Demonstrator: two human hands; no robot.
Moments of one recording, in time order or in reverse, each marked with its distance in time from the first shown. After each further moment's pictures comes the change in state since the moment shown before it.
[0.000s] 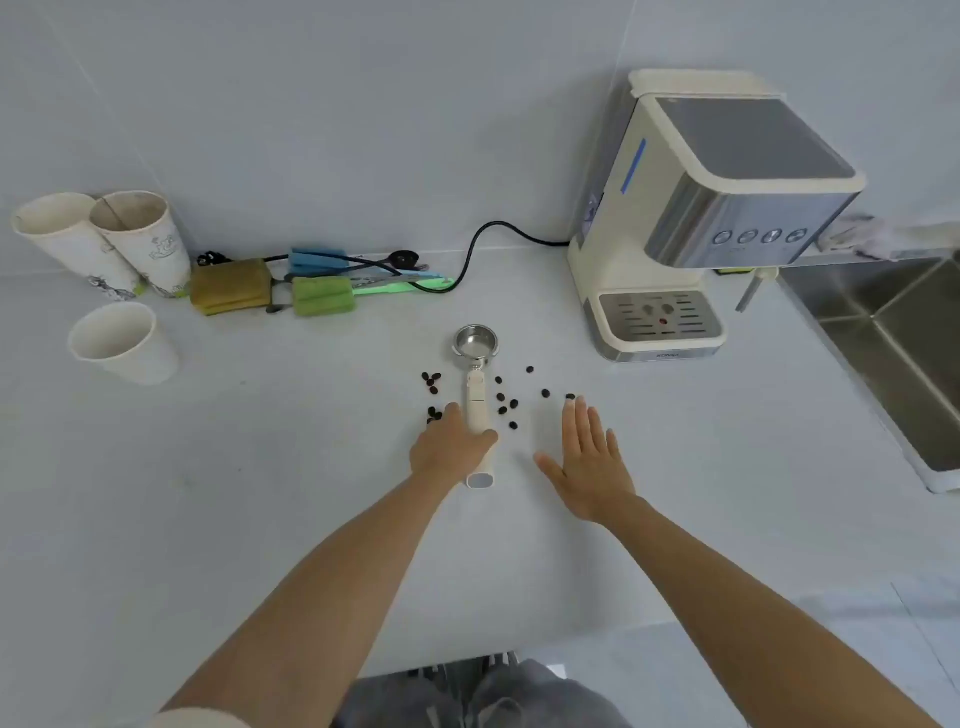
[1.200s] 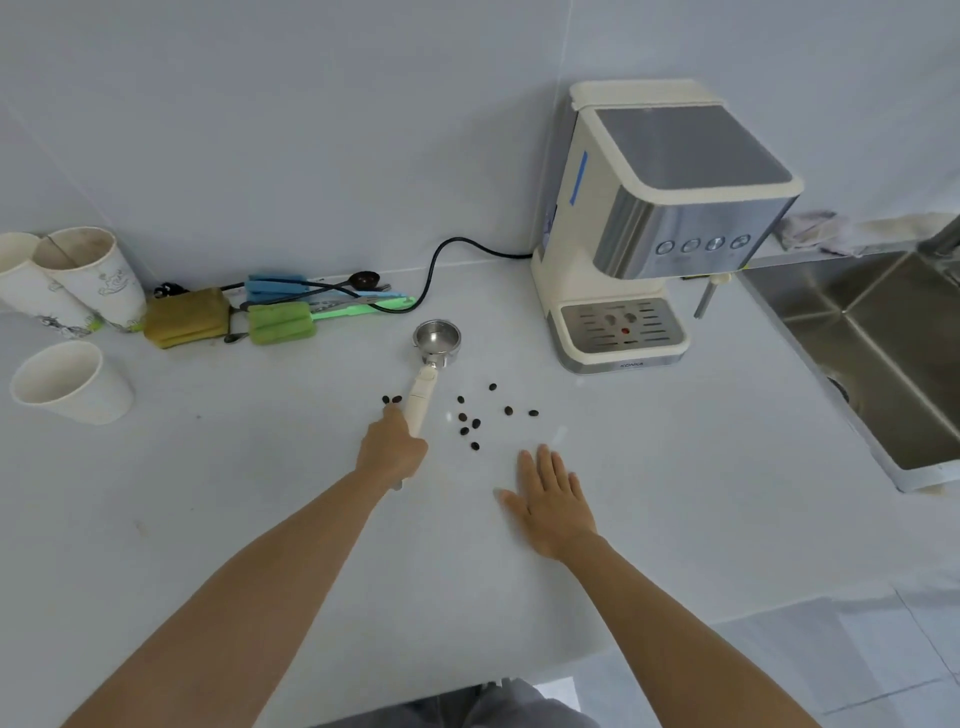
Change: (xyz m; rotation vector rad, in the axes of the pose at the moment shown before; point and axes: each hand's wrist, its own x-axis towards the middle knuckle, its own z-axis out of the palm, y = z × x) left_hand 0.025 0.005 -0.016 -0.116 0.060 -0.056; right_hand 0.003 0.016 0.022 0.073 -0.145 0.024
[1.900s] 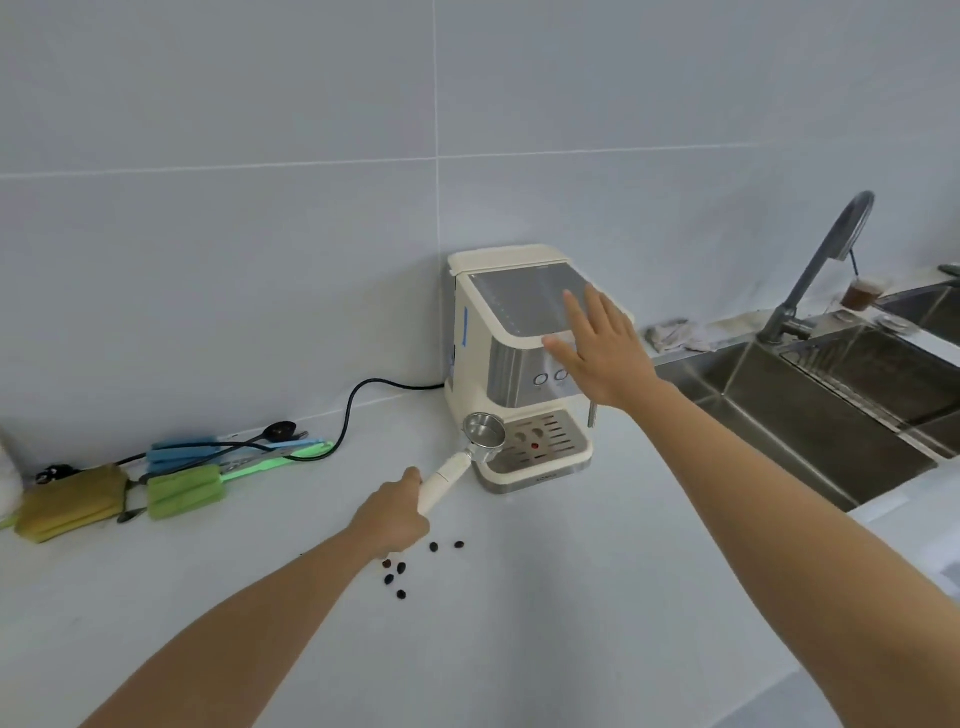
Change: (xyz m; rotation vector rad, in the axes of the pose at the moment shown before) left_hand -0.001 0.117 0.002 0.442 -0.139 0.431; right_hand -0.026 0.059 -0.289 -0.087 0.713 -0.003
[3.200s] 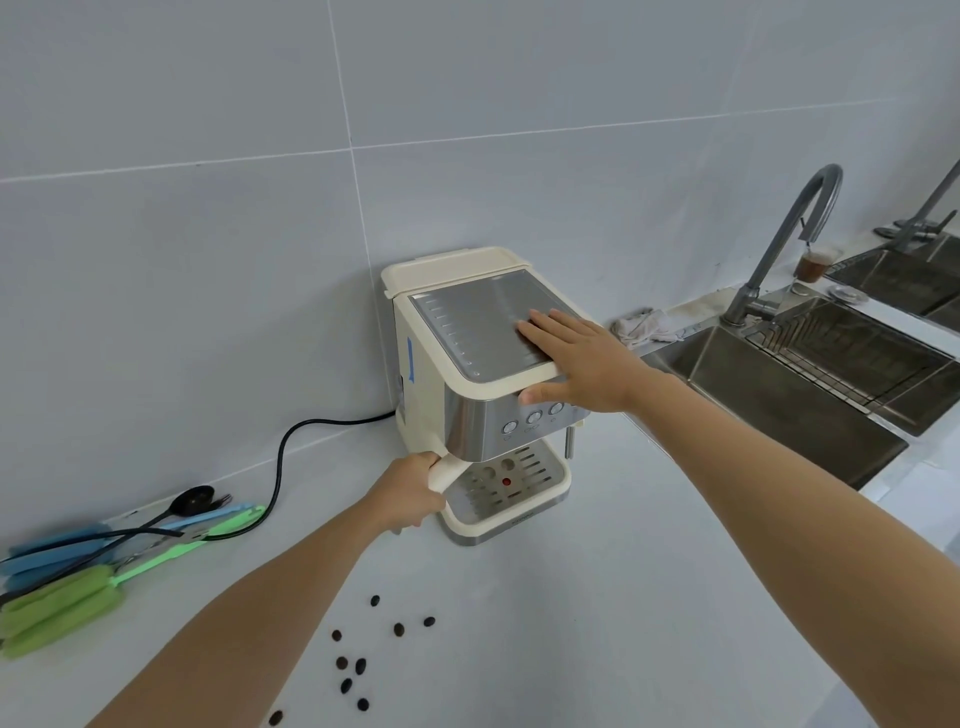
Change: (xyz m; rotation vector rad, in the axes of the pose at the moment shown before) left_hand 0.109 0.063 -0.026 -0.181 -0.154 0.164; right_hand 0.066 0.048 0.004 -0.166 -0.221 -0.185
